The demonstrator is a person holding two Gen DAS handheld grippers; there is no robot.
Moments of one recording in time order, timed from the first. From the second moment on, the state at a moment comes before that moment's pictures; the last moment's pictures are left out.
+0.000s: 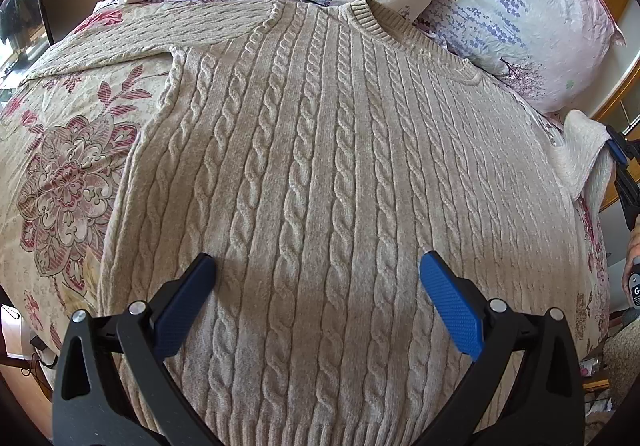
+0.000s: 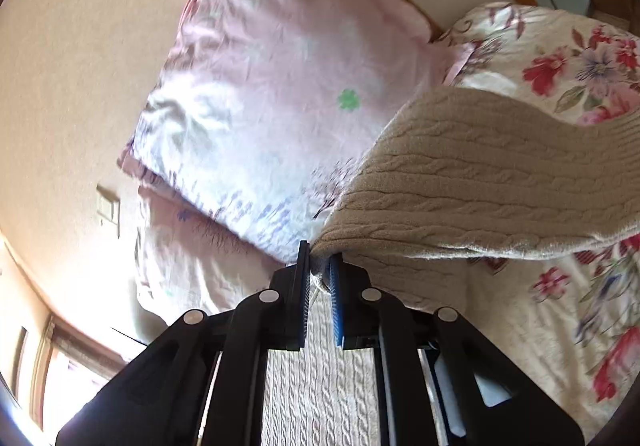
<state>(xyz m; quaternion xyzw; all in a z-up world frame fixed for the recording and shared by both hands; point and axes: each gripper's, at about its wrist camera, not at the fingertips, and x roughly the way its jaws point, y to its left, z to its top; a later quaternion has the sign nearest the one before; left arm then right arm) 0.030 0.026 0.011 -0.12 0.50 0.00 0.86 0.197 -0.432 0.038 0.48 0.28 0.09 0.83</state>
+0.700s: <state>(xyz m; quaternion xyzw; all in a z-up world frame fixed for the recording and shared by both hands) 0.032 0.036 0.018 -0.17 0.48 -0.03 0.86 0.136 -0.446 -0.018 0.55 0.33 0.01 0.76</state>
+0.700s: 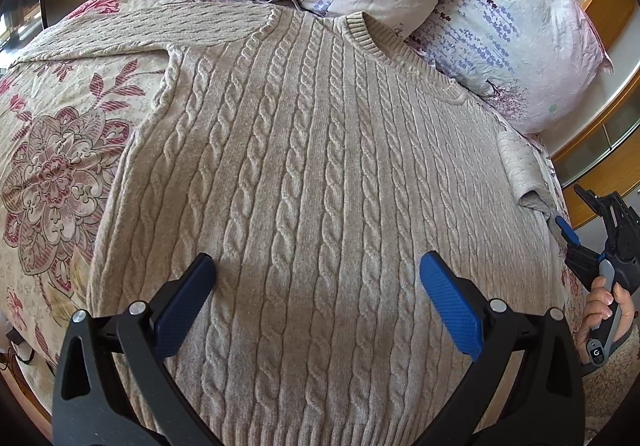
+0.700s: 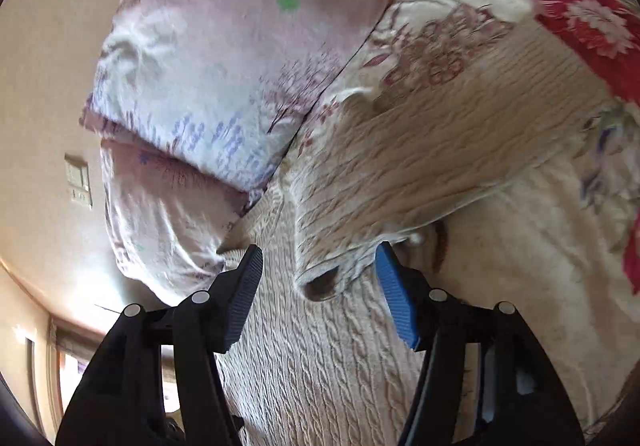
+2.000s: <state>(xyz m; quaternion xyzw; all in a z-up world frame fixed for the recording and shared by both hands) 0.036 0.132 0.039 -0.29 0.41 0.00 0.87 0.265 -0.324 0.050 0.59 0.26 0.21 0.74</state>
